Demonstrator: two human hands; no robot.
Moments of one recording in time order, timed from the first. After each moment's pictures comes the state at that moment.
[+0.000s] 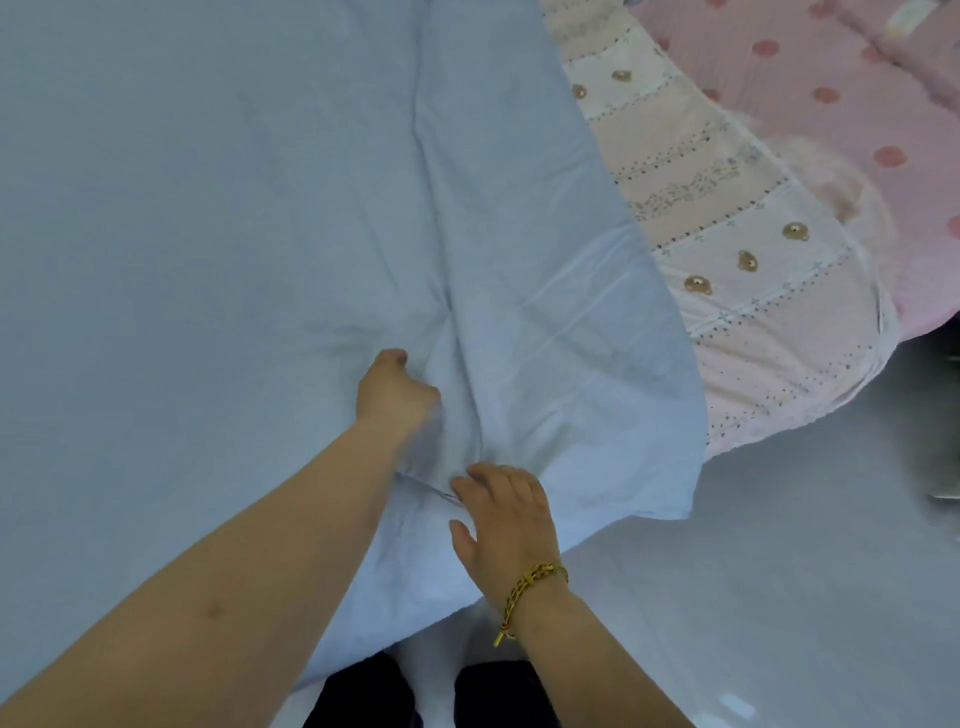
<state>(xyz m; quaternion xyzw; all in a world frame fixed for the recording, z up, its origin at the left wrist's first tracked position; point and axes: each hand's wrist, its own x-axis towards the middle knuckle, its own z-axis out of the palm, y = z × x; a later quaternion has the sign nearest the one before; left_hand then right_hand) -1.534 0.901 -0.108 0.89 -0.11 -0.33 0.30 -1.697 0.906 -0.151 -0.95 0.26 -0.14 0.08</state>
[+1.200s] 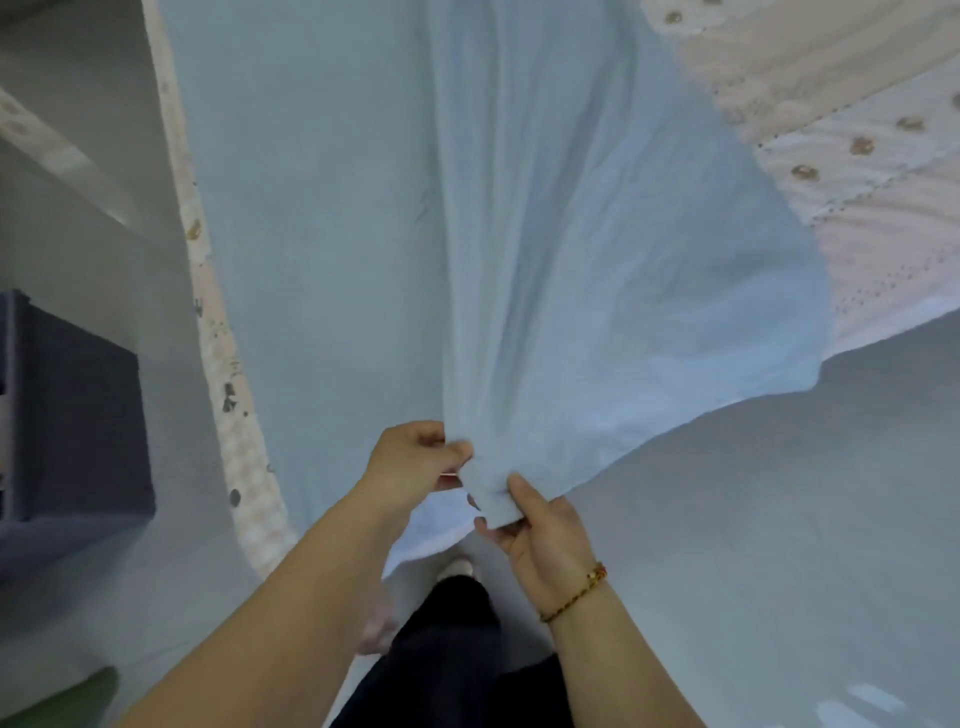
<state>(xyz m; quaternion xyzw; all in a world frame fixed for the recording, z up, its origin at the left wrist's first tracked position) -1.544 1.248 -0.059 0.77 -0.02 -0.44 0.46 -1.658 1.200 -0.095 -0.18 0.42 -0.12 0.88</state>
